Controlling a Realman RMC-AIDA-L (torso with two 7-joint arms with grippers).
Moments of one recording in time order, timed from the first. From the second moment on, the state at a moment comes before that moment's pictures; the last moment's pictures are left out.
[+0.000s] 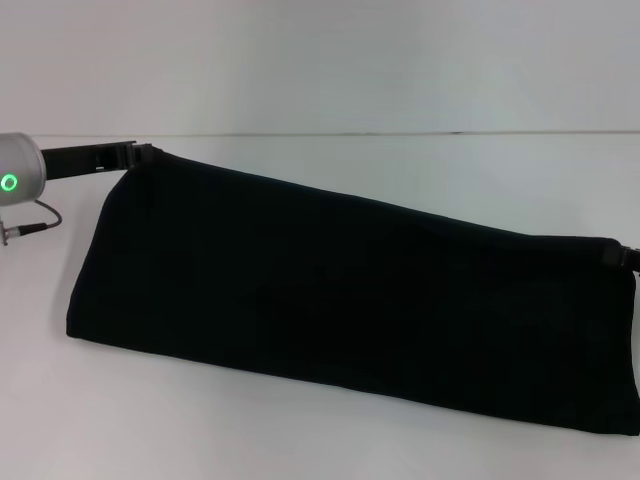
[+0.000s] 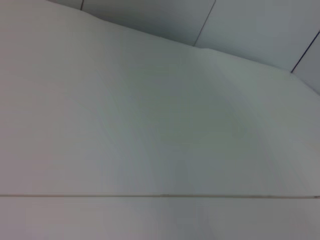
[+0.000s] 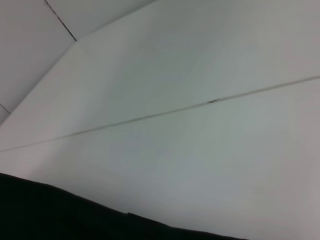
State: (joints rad) left arm -0.75 -2.02 0.50 0.61 2.28 0.97 -2.03; right arm 0.54 1.95 -0.41 -0.50 -2.18 -1.21 1.81
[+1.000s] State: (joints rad) left arm -0.67 -2.04 0.47 0.75 2.27 1.10 -2.12; right arm 0.54 1.95 -0.29 -0.57 -2.12 -1.35 1.77
